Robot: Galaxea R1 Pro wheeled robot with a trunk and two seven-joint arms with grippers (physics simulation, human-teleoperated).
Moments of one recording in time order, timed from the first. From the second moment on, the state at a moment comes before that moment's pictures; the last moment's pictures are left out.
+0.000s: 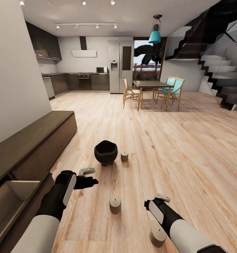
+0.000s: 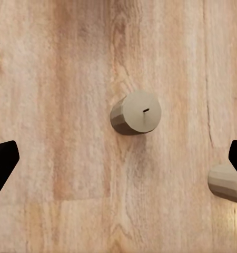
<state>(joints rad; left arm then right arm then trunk) -0.63 -0.08 0.06 -1.07 0.10 1.04 -0.08 -0.69 0.08 0.23 -0.37 -0.53 0.34 -0.47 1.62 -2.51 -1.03</state>
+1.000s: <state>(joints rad) -0.63 -0.07 0.07 -1.12 0.10 1.04 -0.09 -0.69 0.07 0.23 -0.31 -0.53 0.27 -0.47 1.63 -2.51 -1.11</state>
